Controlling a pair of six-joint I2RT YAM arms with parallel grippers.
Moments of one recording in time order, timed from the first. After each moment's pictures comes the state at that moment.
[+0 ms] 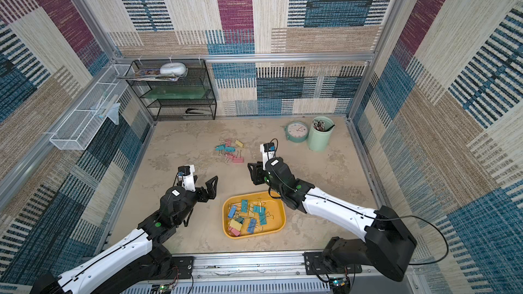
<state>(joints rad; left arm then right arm) -0.59 0.75 0.30 0.17 -0.28 -0.38 0.80 1.35 0.85 0.11 0.14 0.50</state>
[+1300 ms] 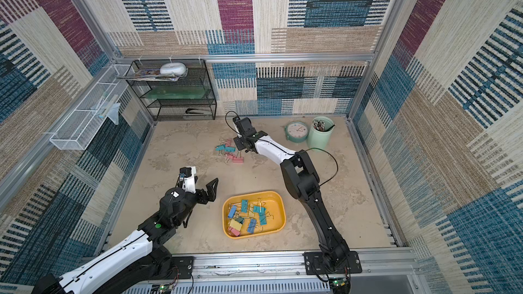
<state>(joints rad) -0.58 0.77 0.28 0.20 -0.23 -0.32 0.65 2.34 1.97 -0.36 0.12 0.04</state>
